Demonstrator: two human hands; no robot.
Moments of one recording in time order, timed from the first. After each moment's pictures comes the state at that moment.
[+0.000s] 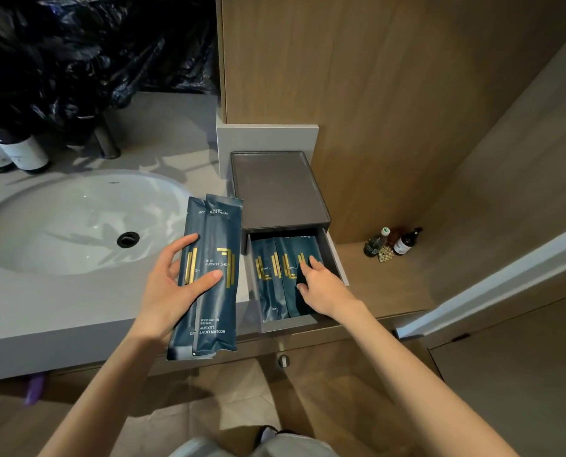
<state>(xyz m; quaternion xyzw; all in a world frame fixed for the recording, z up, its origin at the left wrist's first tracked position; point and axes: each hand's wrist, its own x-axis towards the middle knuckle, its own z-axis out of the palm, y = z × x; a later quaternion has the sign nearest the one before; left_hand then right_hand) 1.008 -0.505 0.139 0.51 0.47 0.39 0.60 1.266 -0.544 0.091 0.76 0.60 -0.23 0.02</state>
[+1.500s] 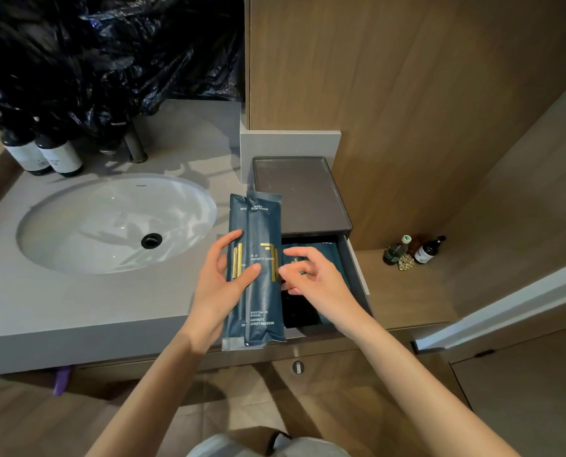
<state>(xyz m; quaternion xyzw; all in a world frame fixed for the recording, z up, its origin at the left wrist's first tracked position) 1.042 -0.508 0.143 0.52 0.44 0.43 0.59 1.208 -0.554 0.152 0.65 0.45 -0.46 -0.41</state>
